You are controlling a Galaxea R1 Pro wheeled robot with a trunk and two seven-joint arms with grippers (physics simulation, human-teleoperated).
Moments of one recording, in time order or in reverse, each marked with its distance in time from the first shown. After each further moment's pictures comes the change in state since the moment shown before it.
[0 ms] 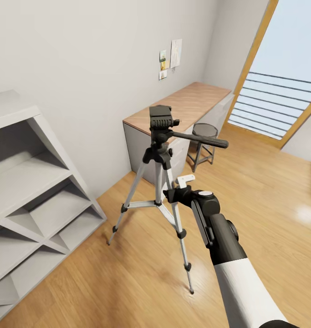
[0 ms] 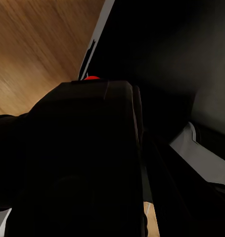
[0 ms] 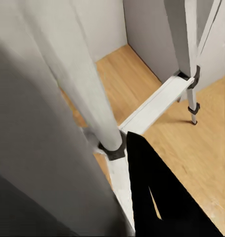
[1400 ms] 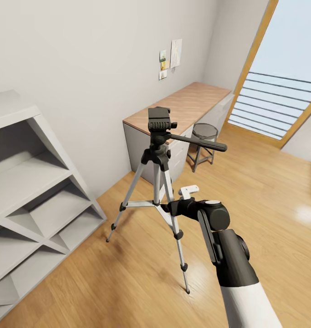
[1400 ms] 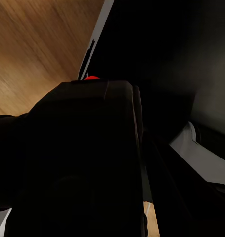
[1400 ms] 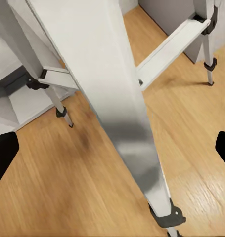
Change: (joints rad) left arm 0.000 -0.001 0.000 0.000 -0.001 0.000 0.000; right arm 0.129 0.000 0.000 -0.222 0.023 0.235 0.065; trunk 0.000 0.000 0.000
